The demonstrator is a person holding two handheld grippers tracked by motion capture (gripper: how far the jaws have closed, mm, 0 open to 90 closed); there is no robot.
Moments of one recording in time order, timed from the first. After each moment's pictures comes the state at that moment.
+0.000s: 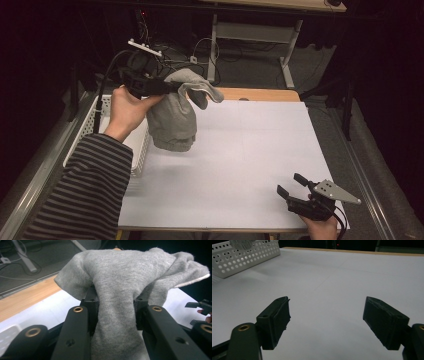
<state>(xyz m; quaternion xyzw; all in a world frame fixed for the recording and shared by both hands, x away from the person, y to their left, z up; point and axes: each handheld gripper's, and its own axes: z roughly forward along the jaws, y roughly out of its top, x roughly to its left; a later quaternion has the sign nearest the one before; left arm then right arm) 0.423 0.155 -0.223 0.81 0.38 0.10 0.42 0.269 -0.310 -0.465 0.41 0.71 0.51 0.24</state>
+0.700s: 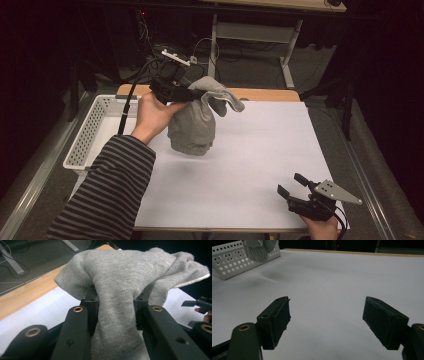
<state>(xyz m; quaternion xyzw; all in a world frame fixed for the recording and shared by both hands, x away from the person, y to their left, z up) 0.433 0.104 -0.243 0.83 0.35 0.09 0.42 0.268 -0.311 -0.465 0.41 0.71 0.52 0.24</state>
